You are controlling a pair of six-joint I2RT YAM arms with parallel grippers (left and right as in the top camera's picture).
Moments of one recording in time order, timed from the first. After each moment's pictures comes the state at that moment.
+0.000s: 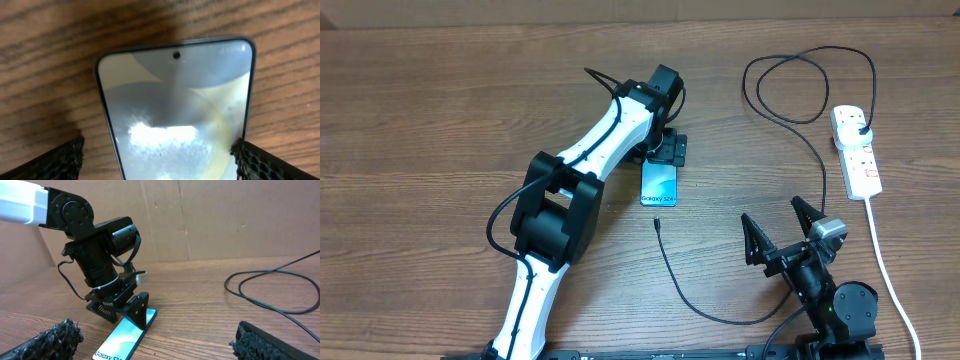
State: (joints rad) left arm -0.53 2.35 1.90 -1.01 0.07 -0.39; right arm 0.13 0.01 0.02 -0.01 -0.24 0.20
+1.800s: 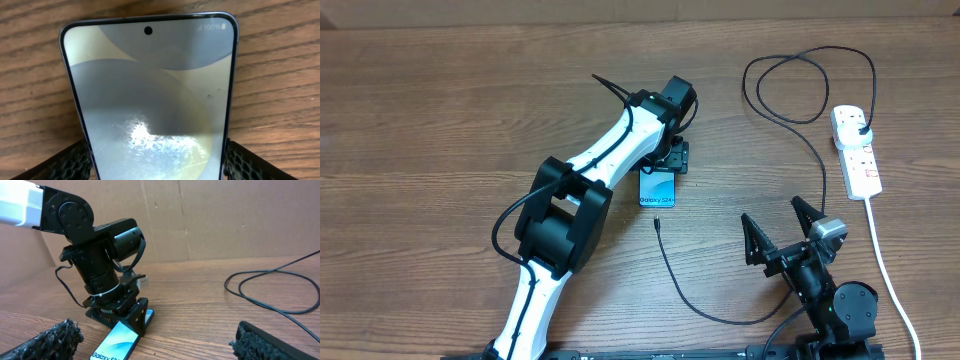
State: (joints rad) left arm -0.58 2.33 1.85 -0.99 0.01 -0.51; right arm 0.13 0.01 0.02 -0.01 -0.24 0.20
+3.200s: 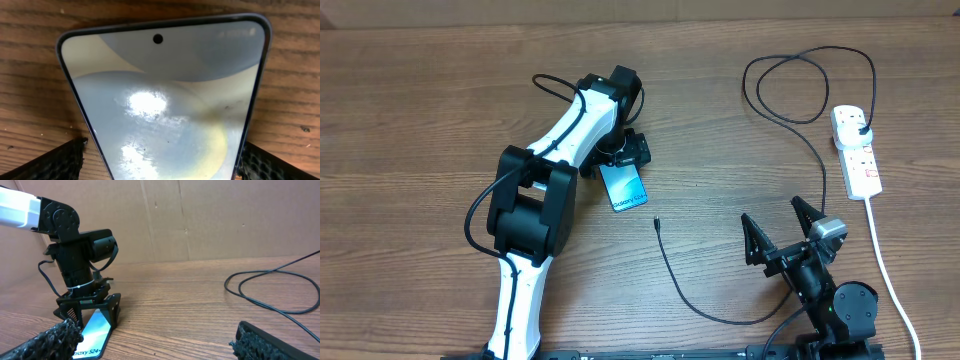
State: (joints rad) left arm -0.38 2.32 1.82 -1.14 0.05 -0.63; right arm 0.13 0.01 0.02 -0.01 -0.24 0.20
